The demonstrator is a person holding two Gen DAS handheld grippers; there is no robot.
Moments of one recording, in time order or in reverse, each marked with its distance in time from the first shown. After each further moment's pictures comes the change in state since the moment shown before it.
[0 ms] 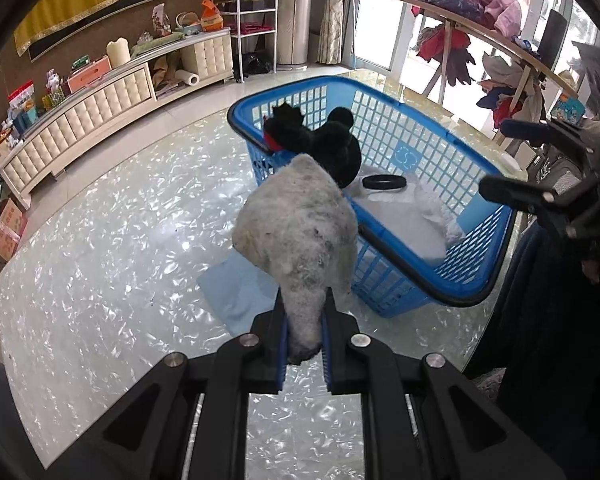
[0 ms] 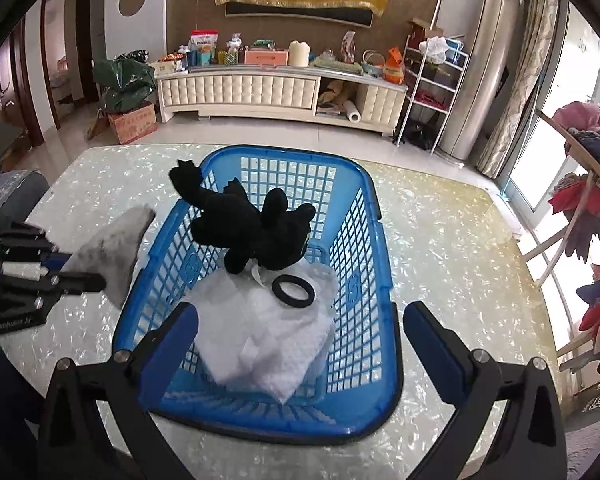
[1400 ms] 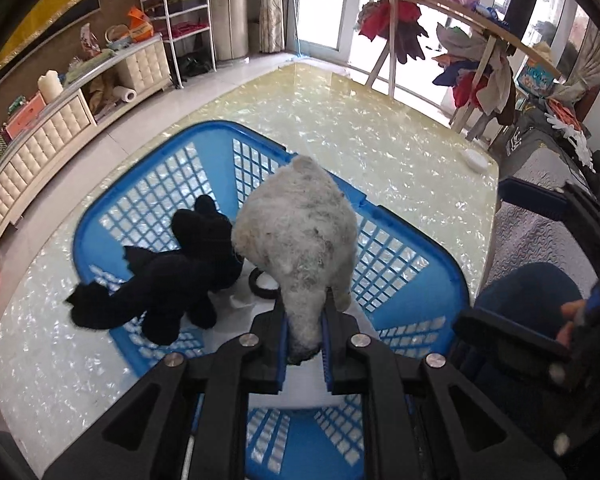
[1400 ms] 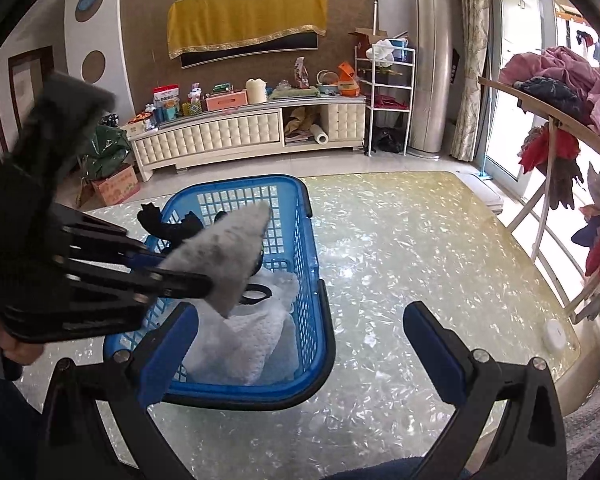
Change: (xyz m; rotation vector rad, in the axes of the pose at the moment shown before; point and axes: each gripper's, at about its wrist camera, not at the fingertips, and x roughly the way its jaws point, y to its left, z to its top) left arm 0.060 -0.092 0.098 0.148 0.071 -0.101; right arm -0.019 -0.048 -0.025 0.225 -0.122 -0.003
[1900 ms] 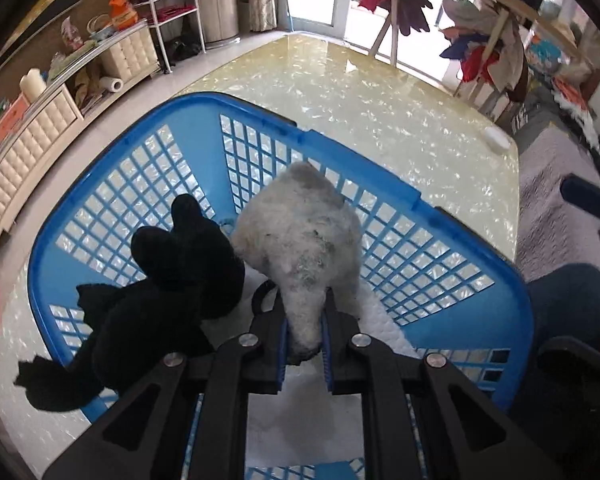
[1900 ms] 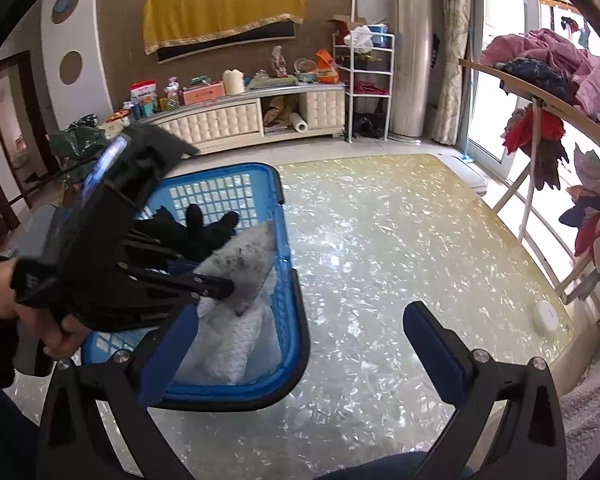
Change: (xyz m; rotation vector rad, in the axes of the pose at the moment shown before) left arm 0.049 0.006 0.015 0.042 0.087 0.000; right arm 0.008 -0.010 0.000 0.048 0.049 -0.066
